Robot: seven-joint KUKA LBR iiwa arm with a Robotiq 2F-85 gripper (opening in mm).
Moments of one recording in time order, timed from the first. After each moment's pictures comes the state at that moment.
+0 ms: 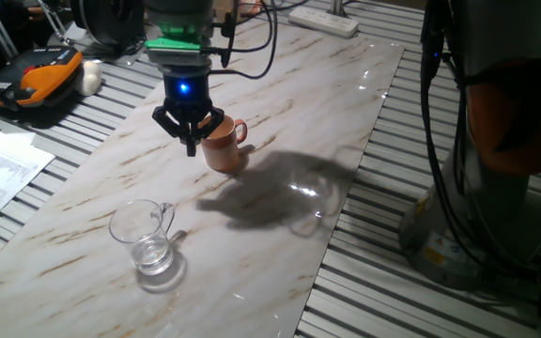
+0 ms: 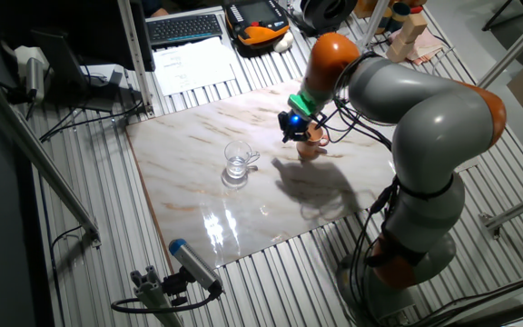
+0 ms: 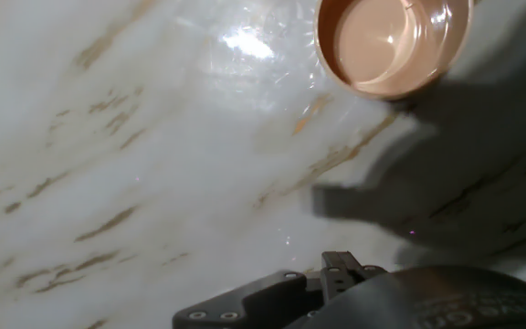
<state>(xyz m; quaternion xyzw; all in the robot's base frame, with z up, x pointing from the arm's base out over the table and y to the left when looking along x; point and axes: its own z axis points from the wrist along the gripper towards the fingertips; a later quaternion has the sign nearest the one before) 0.500 0.125 0.166 -0.53 -0.84 -0.11 0.06</state>
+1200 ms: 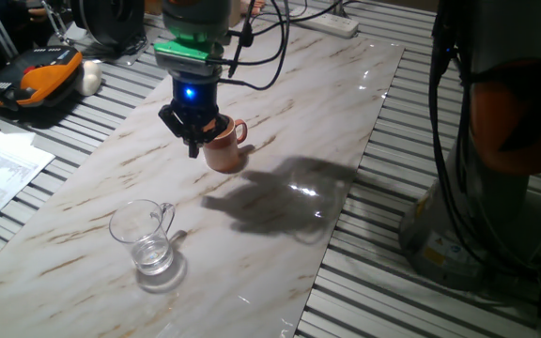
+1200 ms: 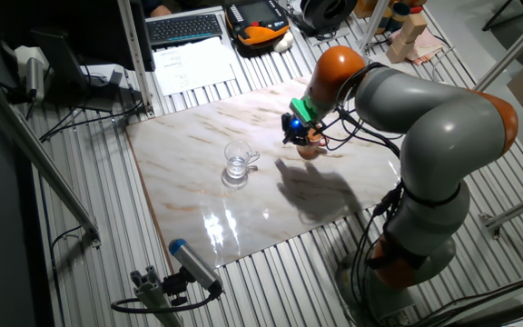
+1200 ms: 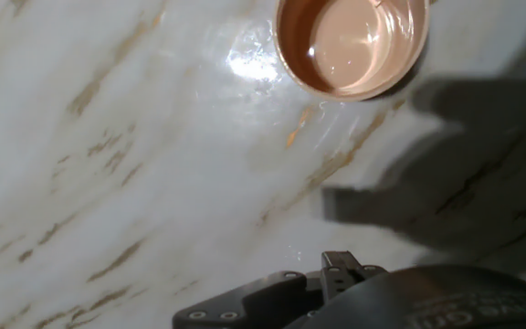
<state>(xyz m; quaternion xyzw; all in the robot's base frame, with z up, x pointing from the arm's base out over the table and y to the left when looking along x) 0.495 0.124 0.160 -0.58 -0.81 -0.10 0.03</state>
